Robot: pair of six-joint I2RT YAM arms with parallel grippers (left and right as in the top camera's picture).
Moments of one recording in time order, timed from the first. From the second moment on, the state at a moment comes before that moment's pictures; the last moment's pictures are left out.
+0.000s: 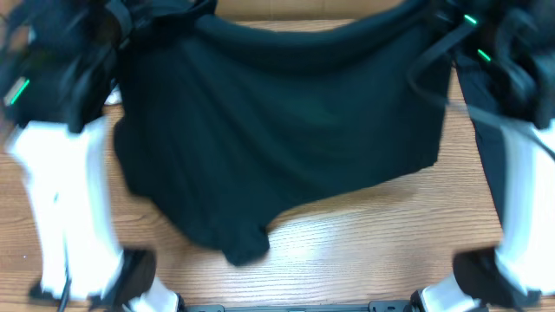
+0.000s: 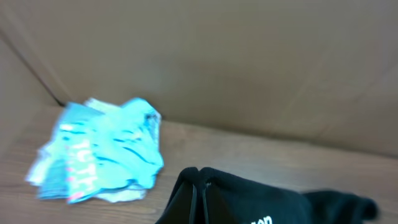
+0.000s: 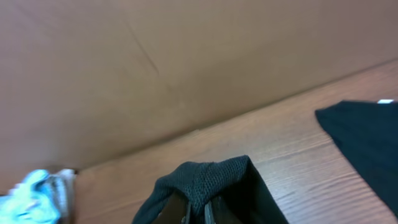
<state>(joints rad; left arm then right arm) -0.12 1.85 2.50 -1.17 -0.22 -0.20 0.19 1.81 2.43 -1.17 0.18 0.49</state>
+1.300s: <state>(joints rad) -0.12 1.92 2.59 -1.68 -0.07 -0.18 -0.03 2.19 2.42 -1.40 0.03 0.46</state>
